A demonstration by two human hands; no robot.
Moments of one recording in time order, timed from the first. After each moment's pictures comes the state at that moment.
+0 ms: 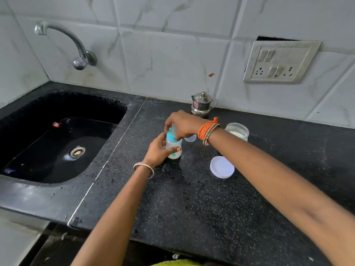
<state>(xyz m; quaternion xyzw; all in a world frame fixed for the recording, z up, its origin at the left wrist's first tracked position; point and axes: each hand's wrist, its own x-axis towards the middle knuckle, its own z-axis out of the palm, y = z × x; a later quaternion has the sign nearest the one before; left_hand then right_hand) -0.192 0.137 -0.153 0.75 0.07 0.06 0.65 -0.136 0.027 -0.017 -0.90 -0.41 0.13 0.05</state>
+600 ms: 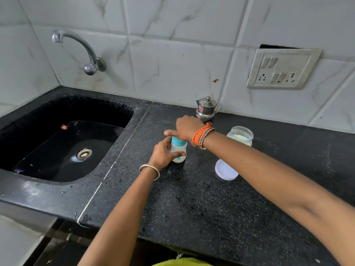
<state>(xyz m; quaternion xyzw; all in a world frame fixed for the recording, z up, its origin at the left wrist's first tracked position) -0.197 0.139 -0.158 0.82 0.07 0.10 0.55 -0.150 0.041 -0.025 -0.94 -0.33 0.04 -0.05</state>
